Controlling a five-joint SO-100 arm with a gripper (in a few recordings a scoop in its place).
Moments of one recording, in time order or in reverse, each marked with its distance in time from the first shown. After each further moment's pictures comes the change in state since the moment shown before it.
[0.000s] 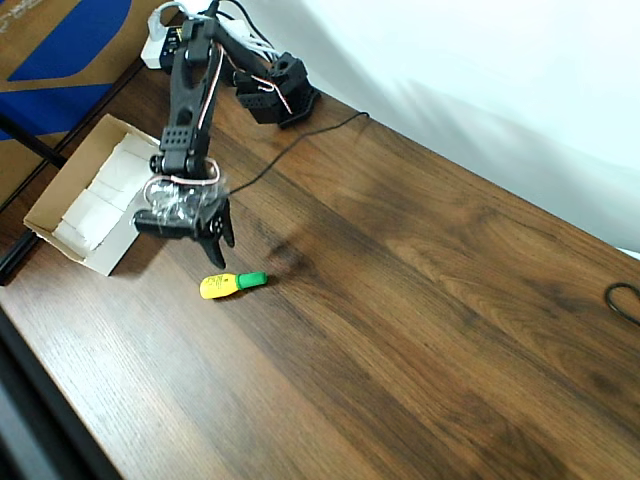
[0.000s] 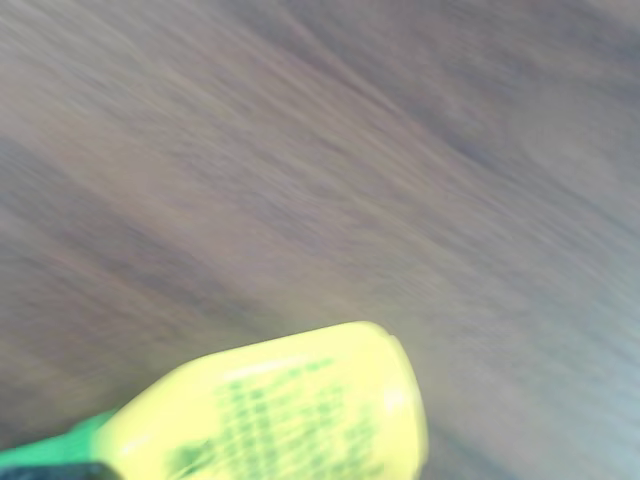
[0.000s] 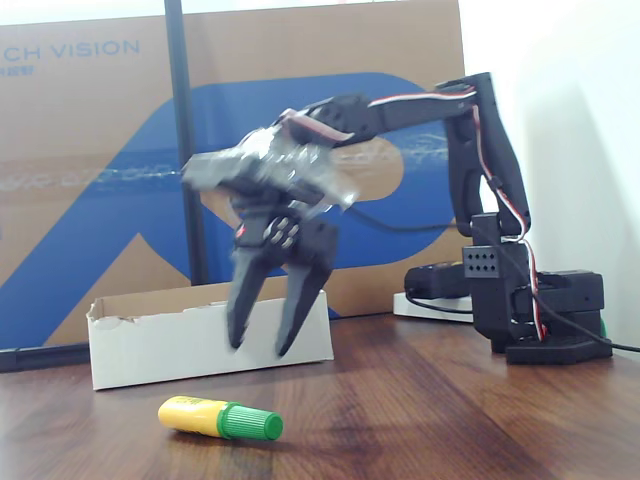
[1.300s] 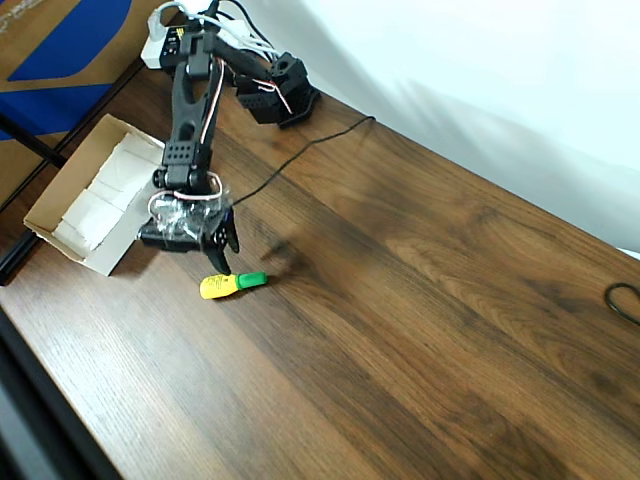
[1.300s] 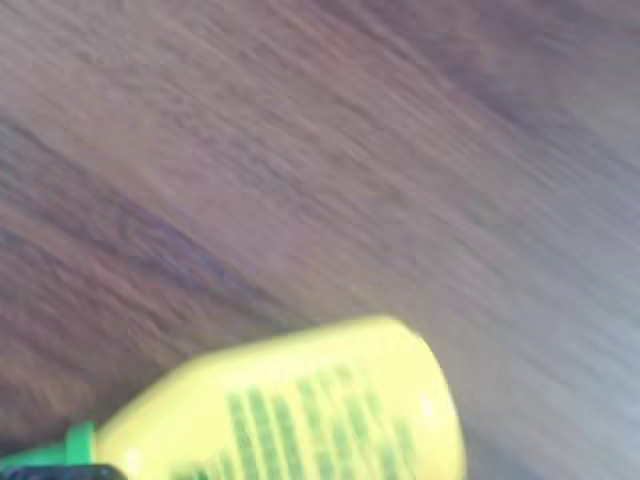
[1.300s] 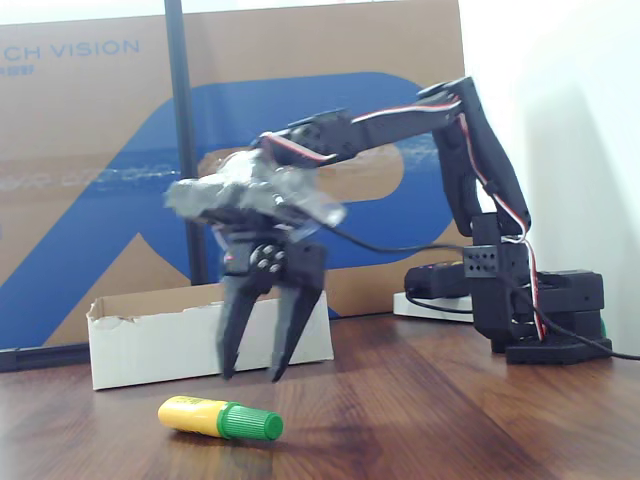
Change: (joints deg) arm -0.1 -9.2 -10.5 4.4 2.6
